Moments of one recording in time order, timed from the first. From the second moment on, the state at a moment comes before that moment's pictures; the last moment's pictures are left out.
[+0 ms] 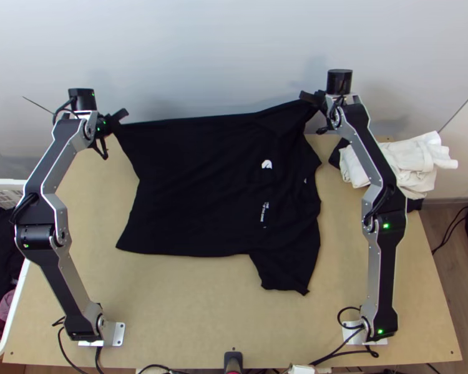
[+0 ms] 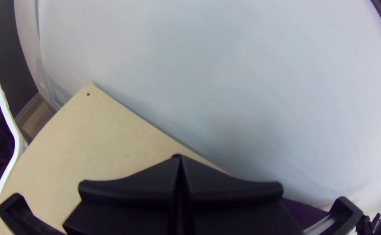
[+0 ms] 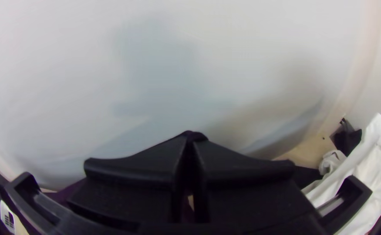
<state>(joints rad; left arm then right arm) 0.09 2.06 1.90 -0.51 -0.08 -0.53 0.19 2.33 2.33 -0.48 0.25 0.35</state>
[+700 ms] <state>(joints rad) 0.07 1.97 1.81 -0.48 -0.04 -0.43 0.21 2.07 1.98 -0.48 0.23 0.33</state>
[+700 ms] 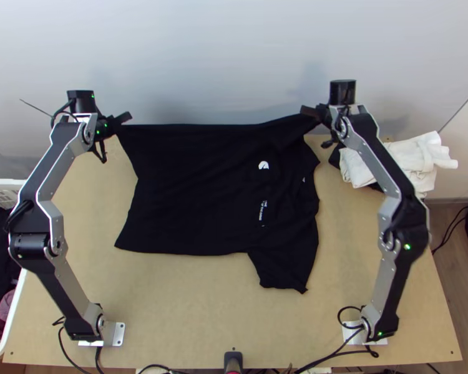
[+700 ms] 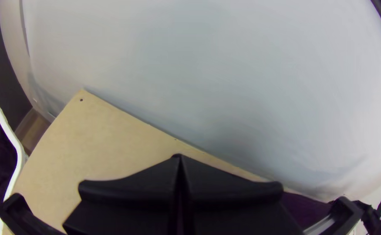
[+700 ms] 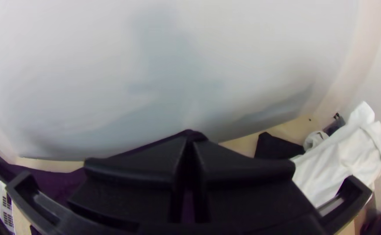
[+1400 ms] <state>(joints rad) 0.09 1.65 1.40 -0.48 0.02 -0.27 0.24 1.60 1.39 -0.52 0.10 0.33</state>
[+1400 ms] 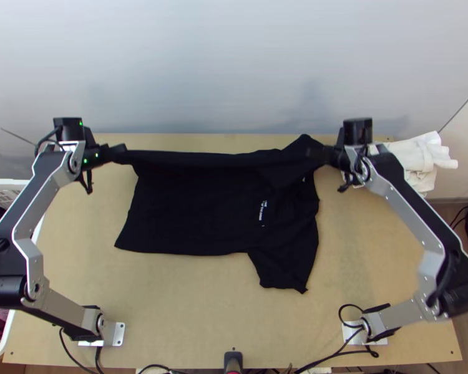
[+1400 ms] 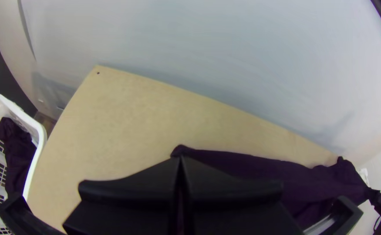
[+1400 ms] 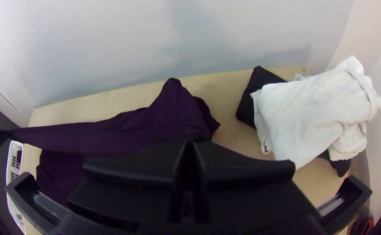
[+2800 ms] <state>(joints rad) 0.09 1.52 0.87 -0.31 0.05 -0.25 0.31 1.38 0.81 -0.40 0.09 0.35</state>
